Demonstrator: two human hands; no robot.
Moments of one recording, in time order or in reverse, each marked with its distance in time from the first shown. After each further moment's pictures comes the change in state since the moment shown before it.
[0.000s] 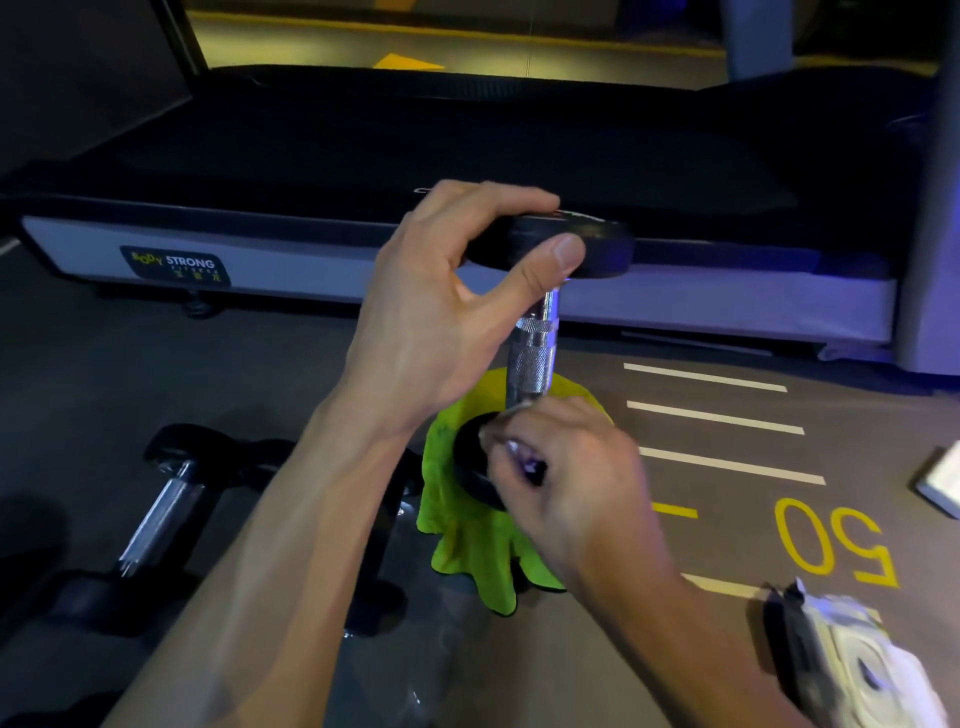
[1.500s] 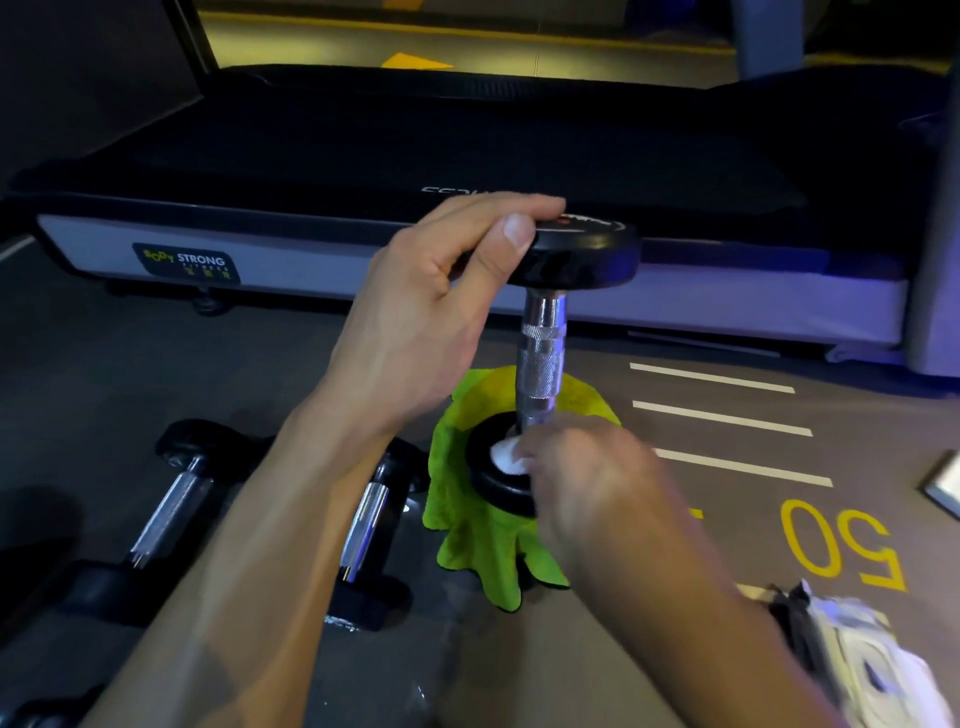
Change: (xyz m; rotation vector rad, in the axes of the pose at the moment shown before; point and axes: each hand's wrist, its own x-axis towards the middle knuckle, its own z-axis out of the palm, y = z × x) left_hand -0.004 0.000 -0.014 -0.082 -0.090 0.021; right_hand 0.011 -0.037 -0.049 -0.284 -0.512 0.219
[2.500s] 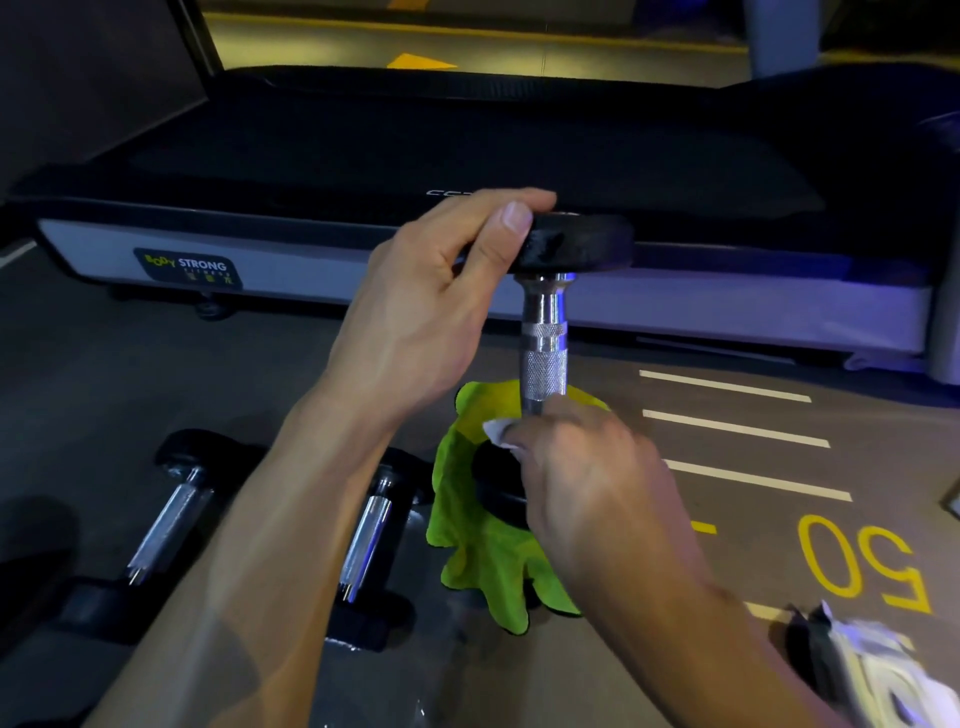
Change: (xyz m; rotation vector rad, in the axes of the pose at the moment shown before) left_hand 0.019 -0.017 -0.002 0.071 0.036 -0.081; right_hand 0.025 0.004 0.011 0.088 0.176 -0.102
